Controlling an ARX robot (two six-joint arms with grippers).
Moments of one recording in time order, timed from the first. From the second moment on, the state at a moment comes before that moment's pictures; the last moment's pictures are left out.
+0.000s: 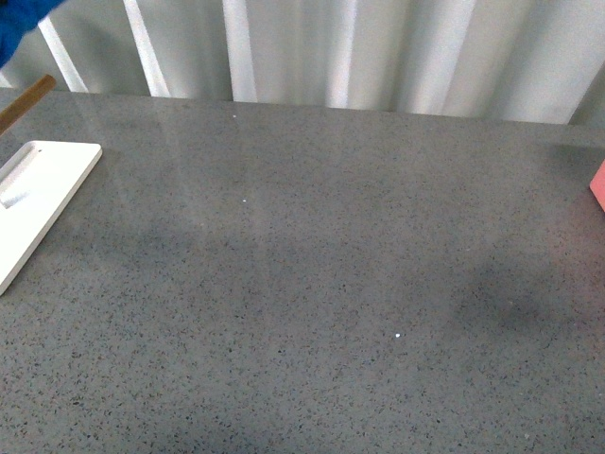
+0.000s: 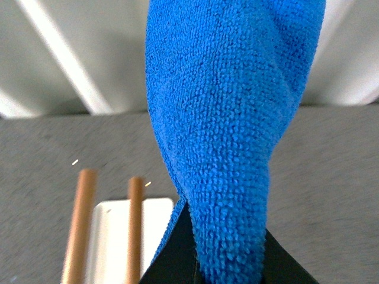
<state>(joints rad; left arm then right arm) 0.07 1.75 1.21 0.08 0.18 0.11 0.00 0.00 0.02 0.00 0.00 -0.01</state>
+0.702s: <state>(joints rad) -0.44 1.62 1.10 0.33 0.37 -0.31 0.00 0.00 0.02 0.00 0.00 -0.01</state>
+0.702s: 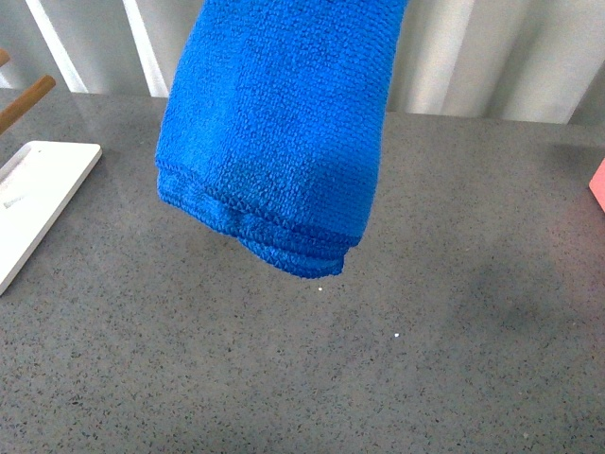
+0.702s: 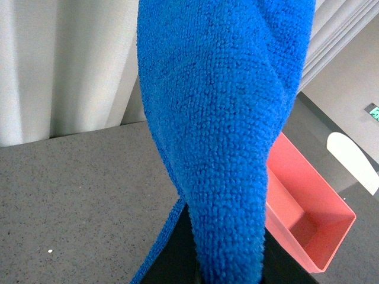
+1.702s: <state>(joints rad) -0.45 1.63 1.11 0.33 0.36 -0.30 0.19 1.52 0.66 0.36 -0.77 0.06</state>
